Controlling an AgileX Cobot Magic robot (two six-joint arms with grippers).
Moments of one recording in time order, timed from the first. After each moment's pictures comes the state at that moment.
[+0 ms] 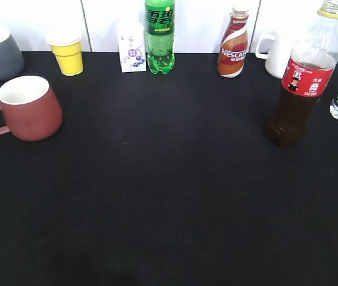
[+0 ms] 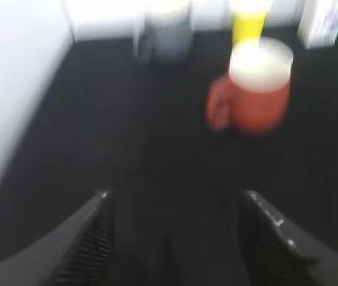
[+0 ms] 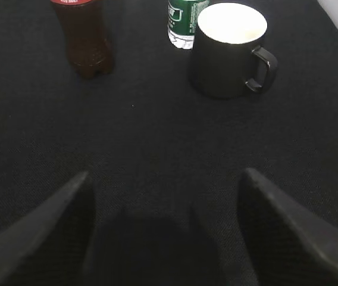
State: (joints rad) left arm -0.02 0.17 -0.56 0.10 0.84 -0.03; right arm 0.04 -0.01 -0.50 -0.01 1.04 0.04
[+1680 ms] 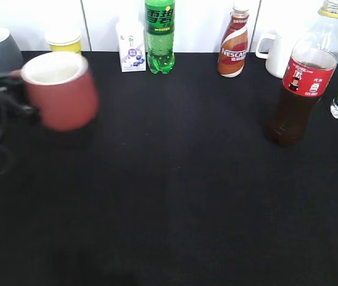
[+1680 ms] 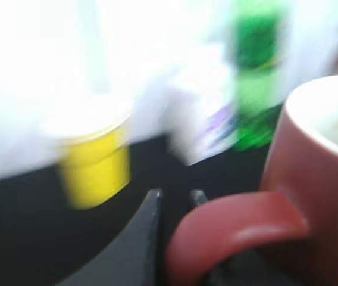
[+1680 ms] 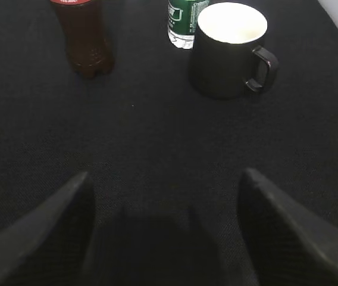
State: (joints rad) left arm -0.10 1.75 -0.51 0.42 -1.13 -0.13; right arm 0.04 -0.01 -0.50 -0.01 1.04 0.04
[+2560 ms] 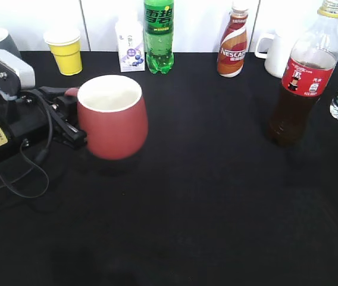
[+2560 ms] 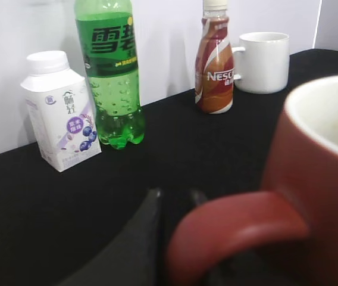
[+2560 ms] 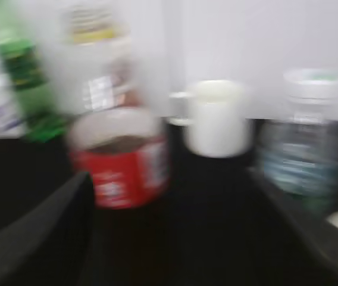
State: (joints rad) left arm -0.32 1.74 -0.51 0.43 -1.07 -0.14; right arm 0.04 1.09 -0.24 -0.34 -0.71 0.30
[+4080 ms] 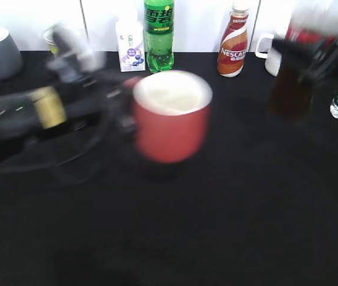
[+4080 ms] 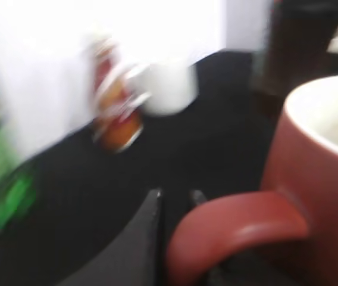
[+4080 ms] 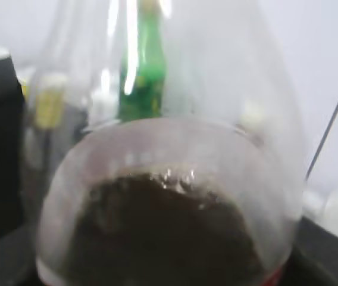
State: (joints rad) left arm -0.53 1.75 -0.75 0.59 -0.83 -0.24; right arm 0.05 1.53 -0.64 -0.76 -0.98 0.33
